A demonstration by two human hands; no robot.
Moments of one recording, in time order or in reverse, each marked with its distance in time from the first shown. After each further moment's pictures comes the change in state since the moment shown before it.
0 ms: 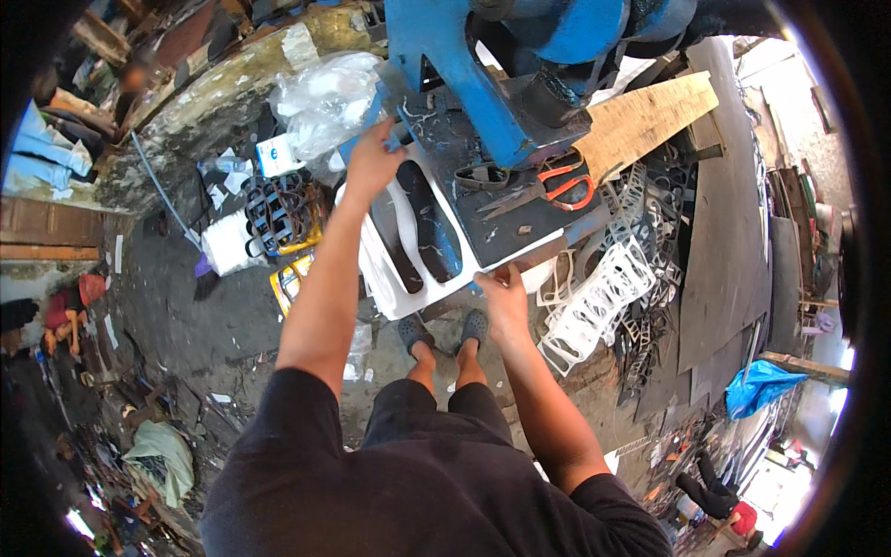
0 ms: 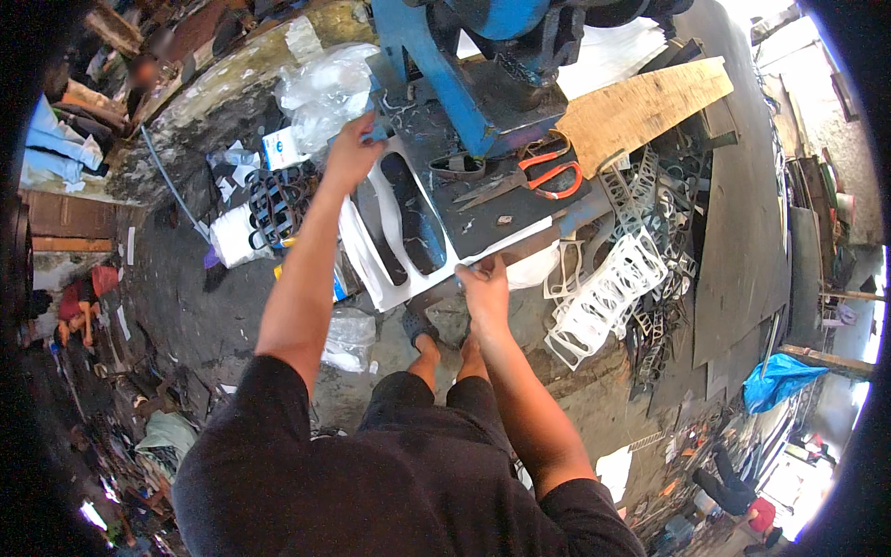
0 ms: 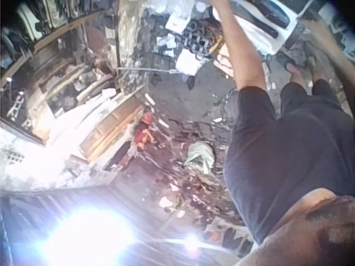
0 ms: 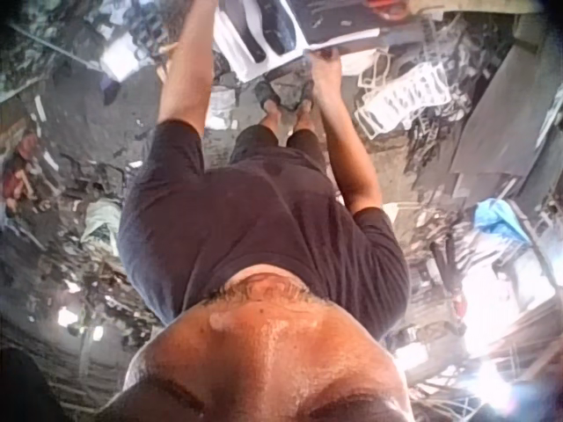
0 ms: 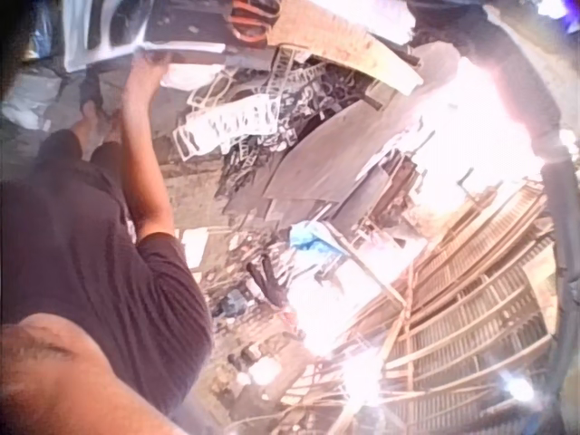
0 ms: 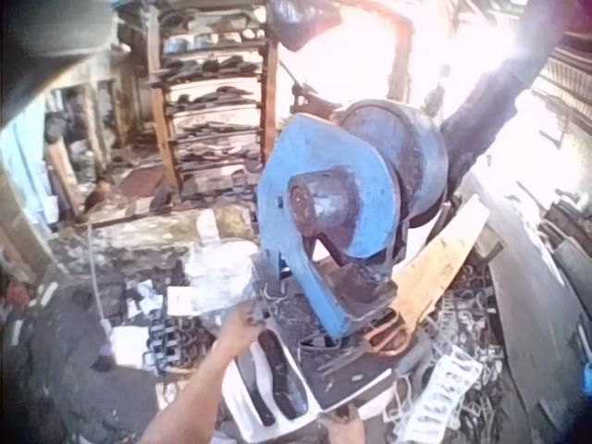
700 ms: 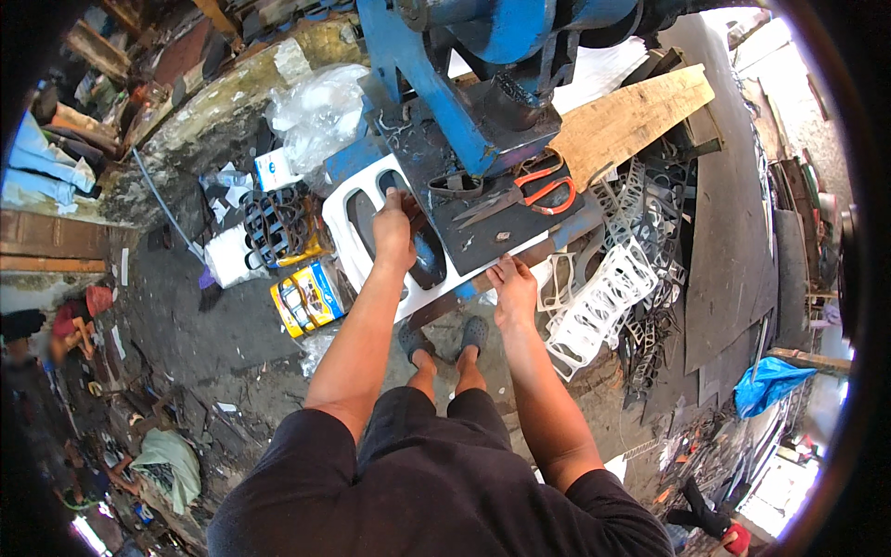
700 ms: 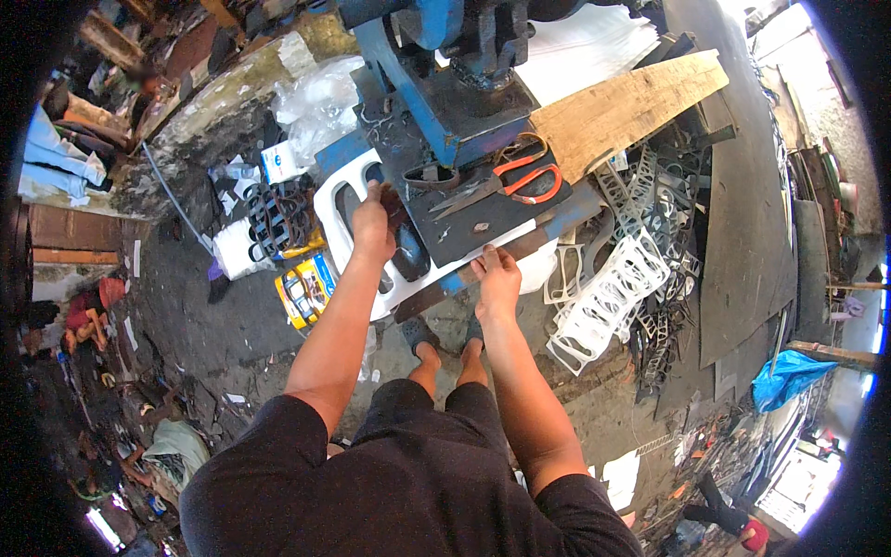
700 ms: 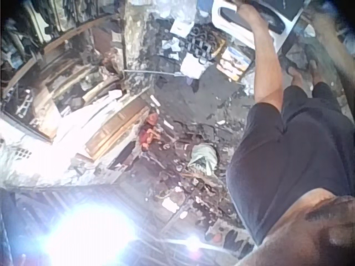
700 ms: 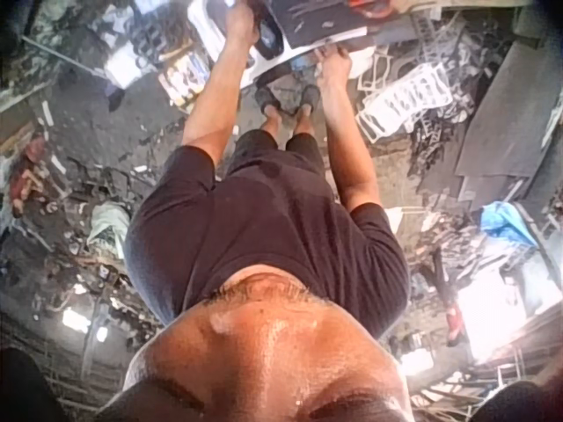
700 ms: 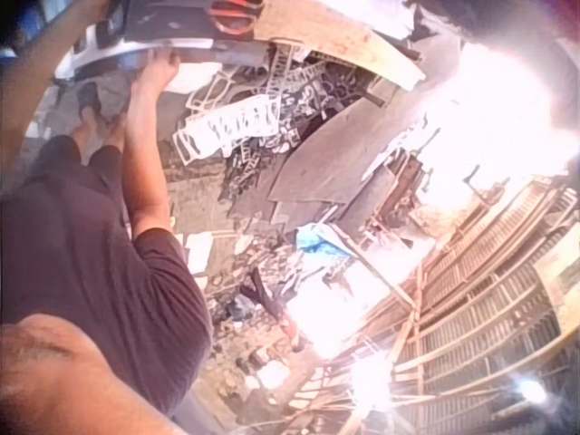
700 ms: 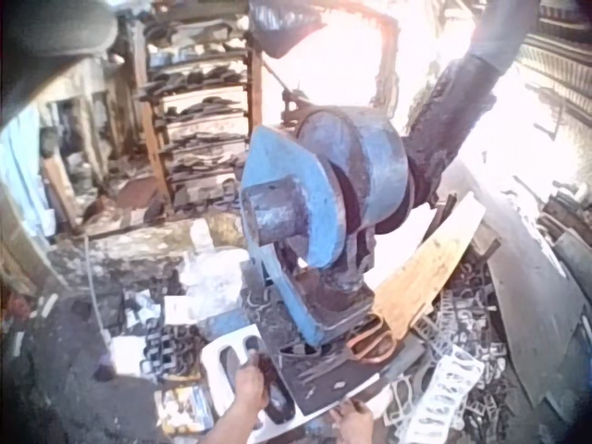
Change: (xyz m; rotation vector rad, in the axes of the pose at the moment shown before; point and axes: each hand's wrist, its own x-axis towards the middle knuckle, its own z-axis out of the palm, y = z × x) left_hand -0.075 0.053 0.071 -1.179 0.252 -0.819; right_hand 0.048 -0.005 -0.029 0.357 0.093 0.096
